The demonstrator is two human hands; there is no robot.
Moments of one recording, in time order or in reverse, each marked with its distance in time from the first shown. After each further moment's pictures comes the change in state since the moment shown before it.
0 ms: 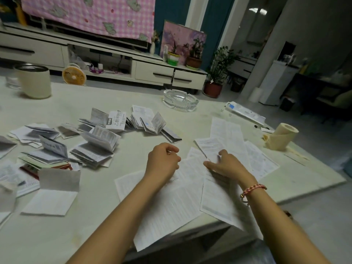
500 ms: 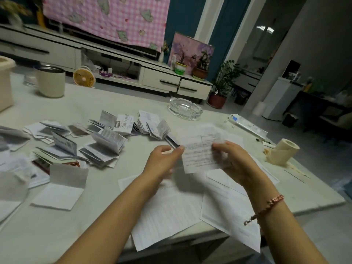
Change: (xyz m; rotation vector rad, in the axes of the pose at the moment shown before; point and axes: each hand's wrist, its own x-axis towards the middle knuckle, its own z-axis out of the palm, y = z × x) left_hand -0.005 0.003 -0.013 -0.299 -0.043 -0.124; right_hand -0.064 -0.056 -0.061 1.251 -0.186 -0.155
